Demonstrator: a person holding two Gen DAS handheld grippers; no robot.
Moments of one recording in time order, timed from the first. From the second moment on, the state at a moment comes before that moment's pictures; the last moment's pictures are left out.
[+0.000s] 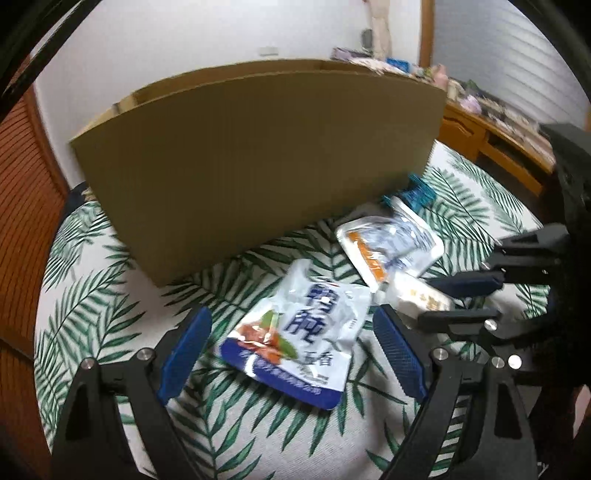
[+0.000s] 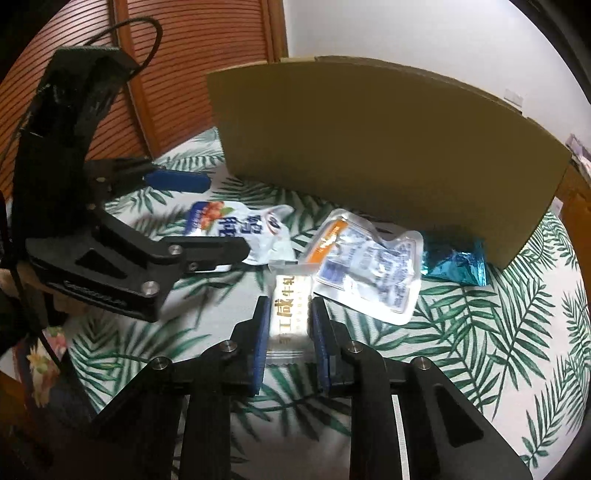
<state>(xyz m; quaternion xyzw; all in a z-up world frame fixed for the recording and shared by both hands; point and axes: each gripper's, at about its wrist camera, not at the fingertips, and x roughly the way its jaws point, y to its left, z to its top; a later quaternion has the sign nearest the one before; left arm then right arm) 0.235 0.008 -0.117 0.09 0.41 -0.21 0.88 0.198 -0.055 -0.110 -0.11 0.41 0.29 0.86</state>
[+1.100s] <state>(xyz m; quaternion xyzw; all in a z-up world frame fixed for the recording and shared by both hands) 0.234 0.008 -0.123 0.12 0.45 -0.24 0.85 0.197 -0.057 -0.110 -0.07 0.41 0.30 0.86</state>
